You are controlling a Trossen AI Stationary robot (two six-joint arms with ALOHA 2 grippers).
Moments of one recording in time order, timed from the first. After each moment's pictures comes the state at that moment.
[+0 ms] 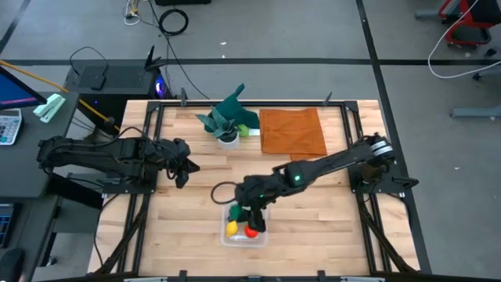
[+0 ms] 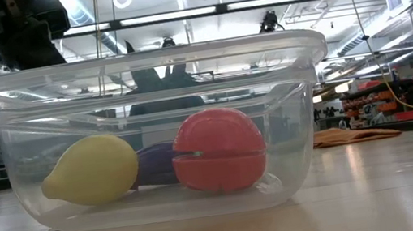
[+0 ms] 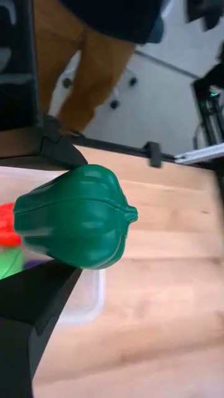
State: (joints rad) left arm -0.01 0.74 0.59 -0.55 -0.04 -0.50; right arm 0.28 1.86 1.66 -0.50 -0.16 0.37
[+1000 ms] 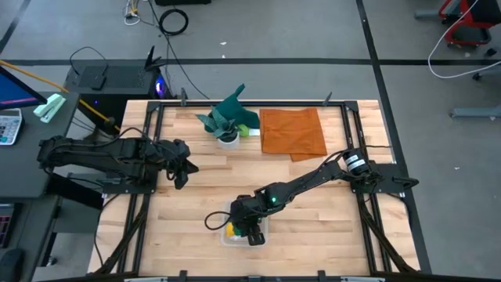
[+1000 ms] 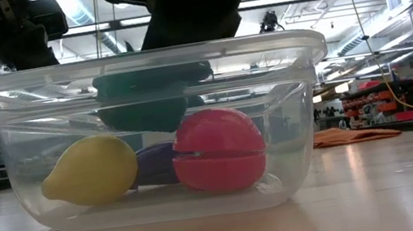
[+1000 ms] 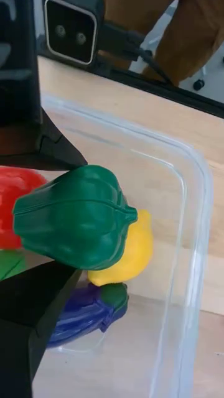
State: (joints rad) left arm -0.02 0.74 0.59 -0.58 -0.04 -0.48; right arm 0.32 2.13 1.66 -0.47 -0.22 0.16
